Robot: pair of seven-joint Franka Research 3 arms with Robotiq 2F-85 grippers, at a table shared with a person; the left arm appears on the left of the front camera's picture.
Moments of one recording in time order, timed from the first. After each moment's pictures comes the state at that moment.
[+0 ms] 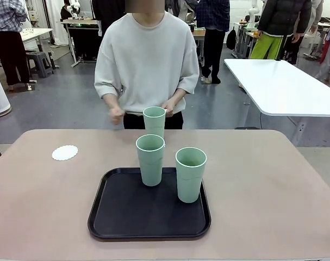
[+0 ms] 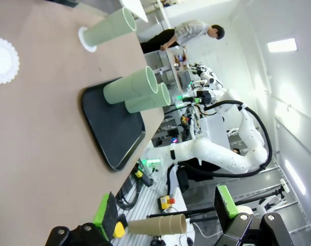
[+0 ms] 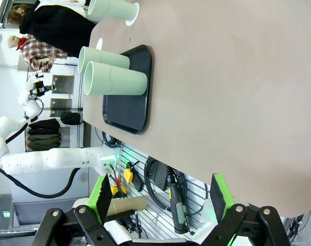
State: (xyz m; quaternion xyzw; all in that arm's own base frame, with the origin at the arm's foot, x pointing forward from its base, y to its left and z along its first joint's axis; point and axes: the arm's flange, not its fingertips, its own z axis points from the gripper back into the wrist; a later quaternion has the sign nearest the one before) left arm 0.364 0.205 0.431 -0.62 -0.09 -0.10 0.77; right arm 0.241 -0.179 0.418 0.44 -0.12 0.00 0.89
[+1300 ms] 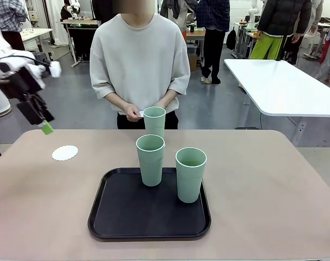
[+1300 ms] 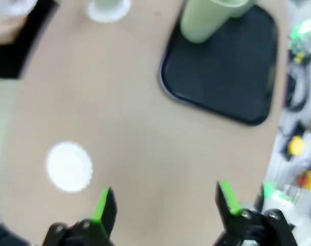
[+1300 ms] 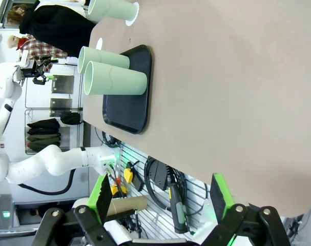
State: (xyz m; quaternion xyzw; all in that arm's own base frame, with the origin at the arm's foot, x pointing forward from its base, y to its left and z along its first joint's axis) left arm 0.451 -0.066 0.502 -0.13 -0.11 -0.57 0.81; right arm 0.241 -0.178 0.418 0.44 -0.12 0.00 0.89
